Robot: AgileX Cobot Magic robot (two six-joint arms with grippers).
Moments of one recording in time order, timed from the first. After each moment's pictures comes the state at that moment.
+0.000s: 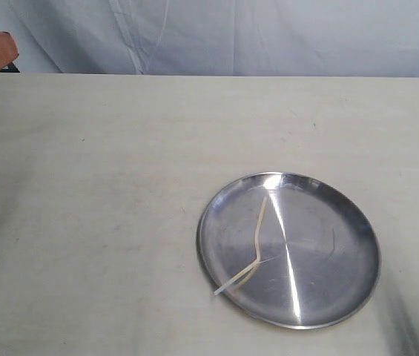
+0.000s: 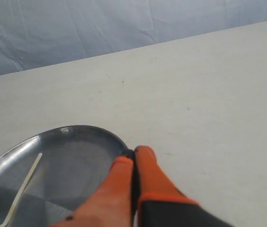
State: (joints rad) left arm -0.18 0.80 -0.56 1.53 -0.43 -1.69; right arm -0.10 0.01 0.00 0.16 0.38 0.03
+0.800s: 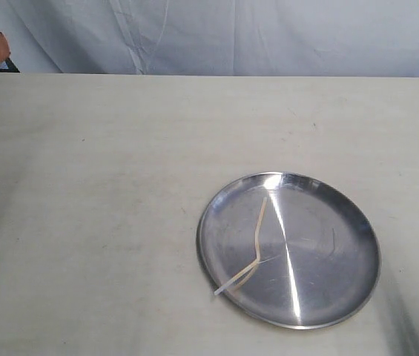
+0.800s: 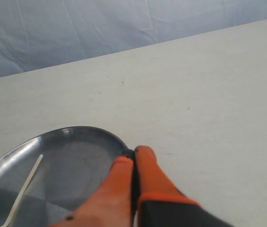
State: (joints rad) left arm -0.18 0.80 -0.55 1.49 -0.37 -1.59; right arm -0.10 0.01 0.00 0.15 0.38 0.04
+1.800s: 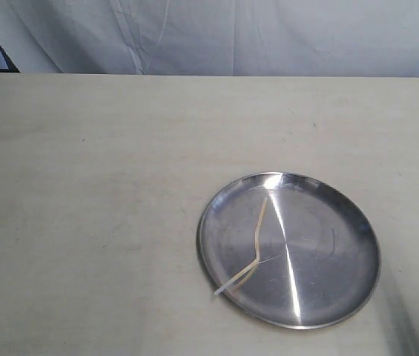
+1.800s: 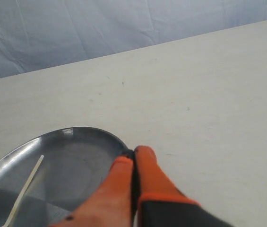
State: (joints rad) left arm -0.21 0.21 -0.16 0.01 0.18 0.00; right arm -0.10 0.01 0.00 0.15 0.38 0.05
